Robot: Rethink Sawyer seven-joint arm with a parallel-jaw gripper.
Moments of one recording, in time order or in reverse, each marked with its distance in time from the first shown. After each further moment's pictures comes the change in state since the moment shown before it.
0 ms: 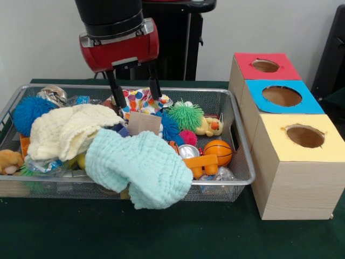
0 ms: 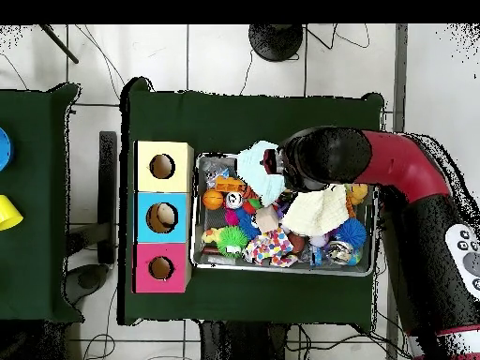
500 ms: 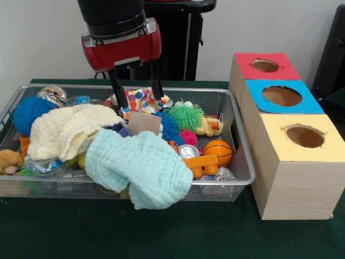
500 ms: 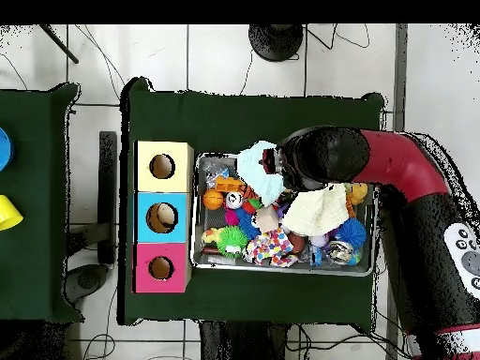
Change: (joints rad) arm 0.000 0.000 0.011 0.000 -0.007 0.000 0.000
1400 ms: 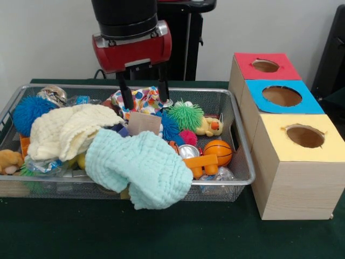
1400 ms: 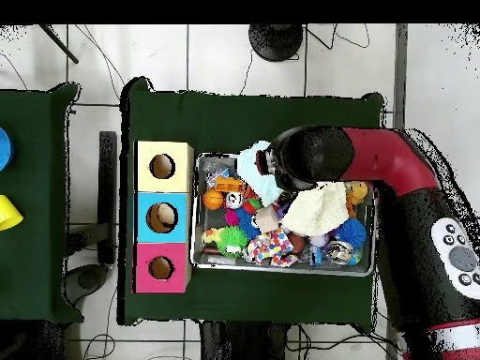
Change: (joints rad) arm 0.034 -0.012 0.002 0.000 -0.065 0.000 0.000
